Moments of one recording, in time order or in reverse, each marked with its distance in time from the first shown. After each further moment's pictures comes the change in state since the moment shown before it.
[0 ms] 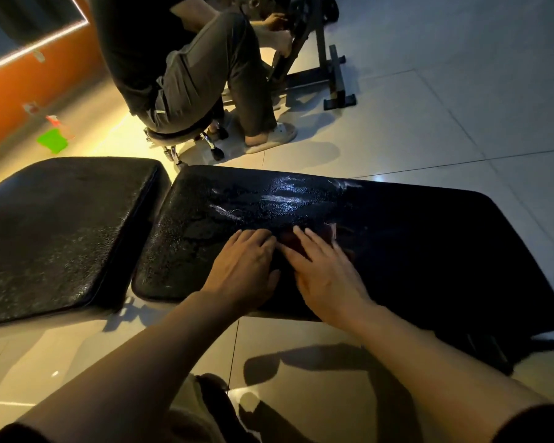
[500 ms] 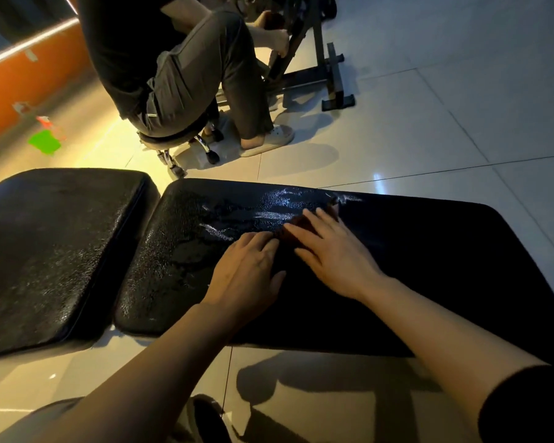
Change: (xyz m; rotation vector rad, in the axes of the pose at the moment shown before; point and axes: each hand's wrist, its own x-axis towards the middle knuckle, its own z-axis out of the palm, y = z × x) left_hand 0.035 -0.003 0.002 -0.076 0.017 0.000; right_hand 0.063 0.058 -0.015 0.000 -0.049 0.047
